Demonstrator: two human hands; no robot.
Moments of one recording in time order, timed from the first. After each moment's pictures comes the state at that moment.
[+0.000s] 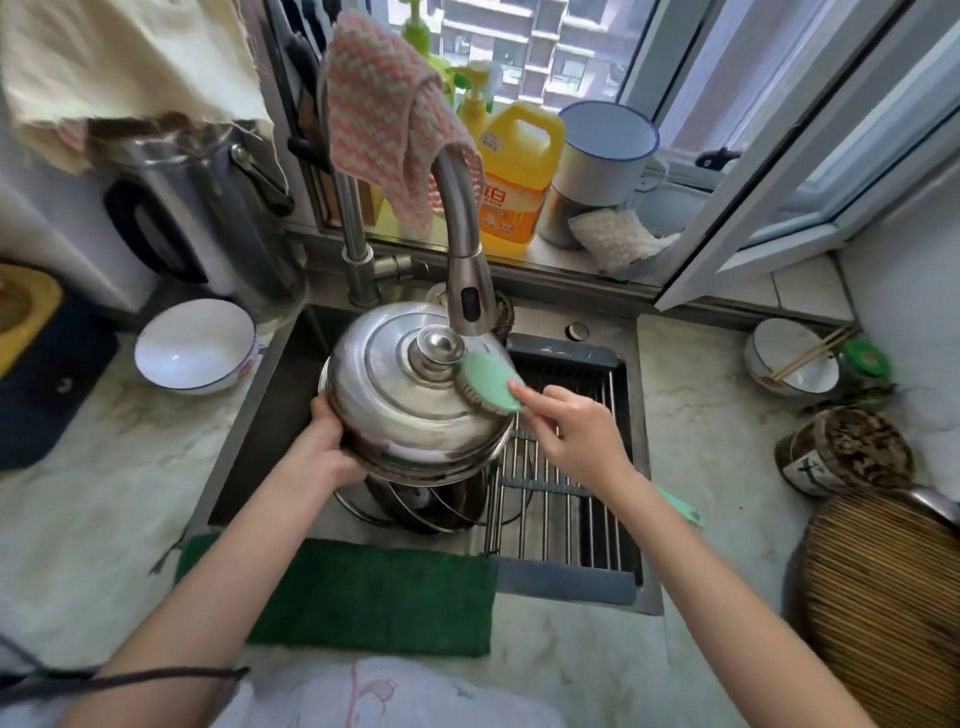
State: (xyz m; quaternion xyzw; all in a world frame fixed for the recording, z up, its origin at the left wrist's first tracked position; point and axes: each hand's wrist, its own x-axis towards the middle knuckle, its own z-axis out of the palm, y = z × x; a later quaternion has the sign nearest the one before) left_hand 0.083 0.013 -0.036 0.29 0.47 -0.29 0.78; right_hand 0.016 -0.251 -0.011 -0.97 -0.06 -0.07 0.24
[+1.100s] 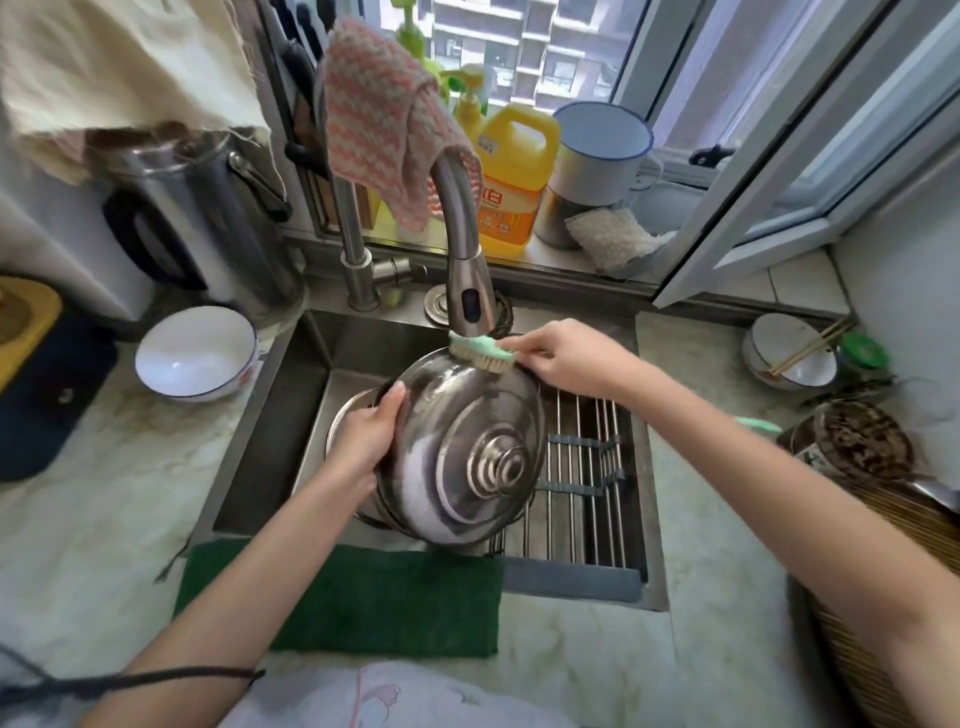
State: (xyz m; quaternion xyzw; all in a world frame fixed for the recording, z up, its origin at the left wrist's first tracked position) left_hand 0.063 -0.016 -0.017 0.68 0.23 -0.21 0.67; right_hand 0.082 -0.247 0.069 -0.97 -0.07 0.15 0.18
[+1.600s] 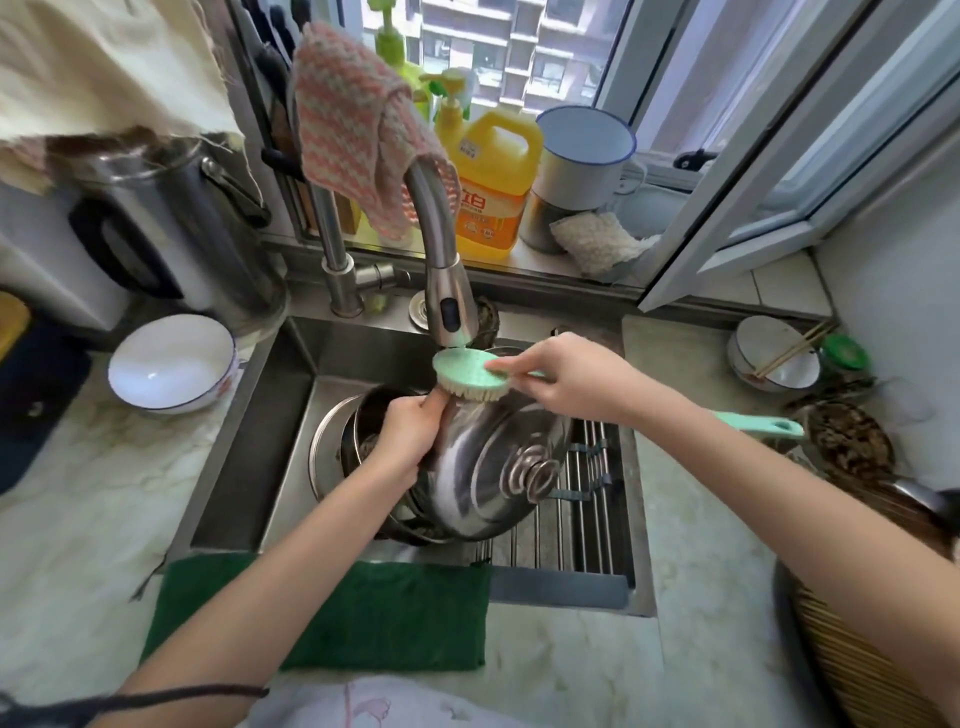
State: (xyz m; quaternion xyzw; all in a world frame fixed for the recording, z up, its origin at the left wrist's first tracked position) left_hand 0.069 -0.070 -0.008 0.71 0.17 -0.22 0.64; right_hand 0.061 -0.258 0.083 -0.97 -0.10 0.14 0.17
